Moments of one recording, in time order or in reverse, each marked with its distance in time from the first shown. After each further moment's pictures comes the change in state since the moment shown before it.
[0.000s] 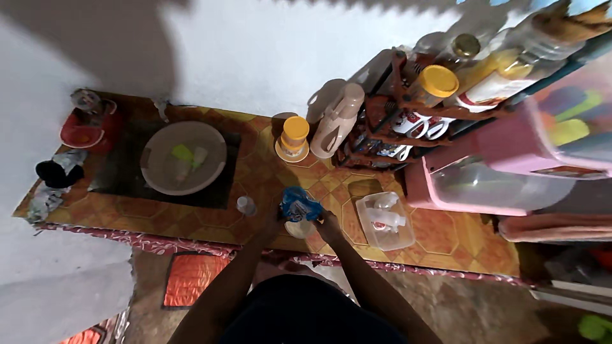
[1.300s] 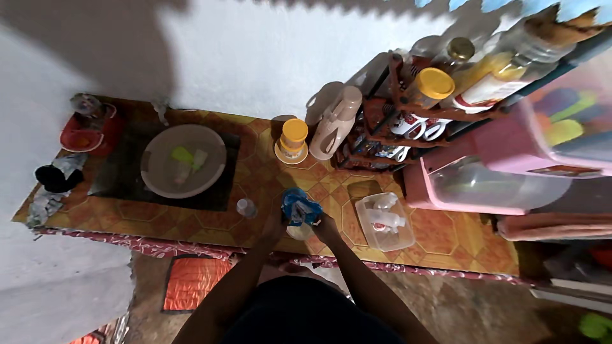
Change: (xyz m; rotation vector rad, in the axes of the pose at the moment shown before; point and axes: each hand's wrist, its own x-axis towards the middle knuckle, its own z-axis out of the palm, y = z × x) left_hand -0.002 0.018 0.011 0.171 0.022 -0.131; right_hand 0.000 -0.010 0.003 -0.034 -0.087 0.129
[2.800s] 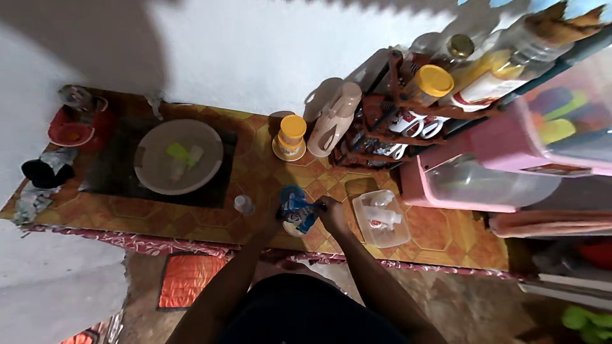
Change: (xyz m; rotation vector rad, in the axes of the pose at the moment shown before) left_hand 0.012 -0.028 0.000 -0.055 0.015 0.182; right_hand -0.015 -0.029 -0.041 0.052 0.226 -0.265
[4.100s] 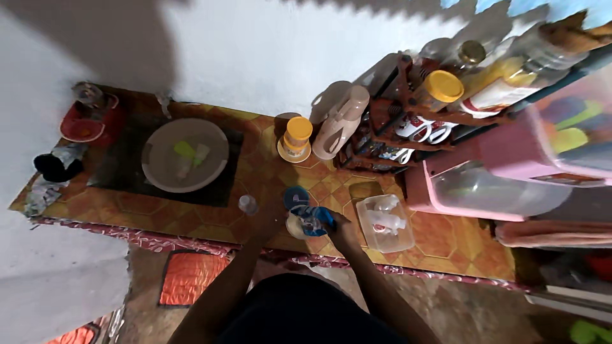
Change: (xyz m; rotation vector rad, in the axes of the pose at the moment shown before) left_hand -0.021 0.011 -0.023 0.036 0.082 0.034; right_hand -0.037 0.024 0.004 -0.065 0.018 -0.034
